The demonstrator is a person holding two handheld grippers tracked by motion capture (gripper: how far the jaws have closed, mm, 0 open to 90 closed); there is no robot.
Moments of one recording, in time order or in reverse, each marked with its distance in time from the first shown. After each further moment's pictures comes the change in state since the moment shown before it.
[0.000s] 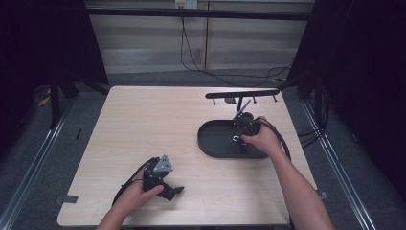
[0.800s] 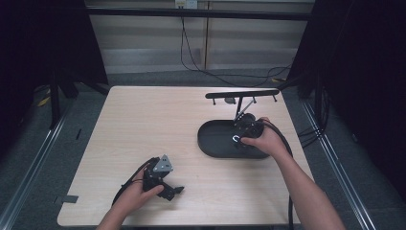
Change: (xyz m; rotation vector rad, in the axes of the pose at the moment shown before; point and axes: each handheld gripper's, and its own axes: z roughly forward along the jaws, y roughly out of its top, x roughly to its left) left arm 0.000 0.000 0.000 0.001 0.003 0.000; right arm 0.012 -0.008 -0.018 -0.052 0.036 -0.008
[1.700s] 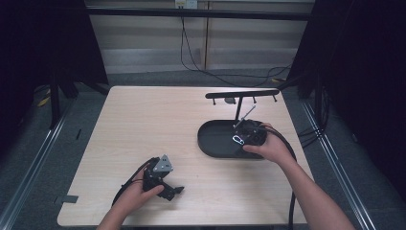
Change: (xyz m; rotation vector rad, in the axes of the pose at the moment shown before) left arm 0.000 0.000 0.000 0.002 0.002 0.000; right arm 0.024 -0.018 -0.016 0.000 0.051 -0.051
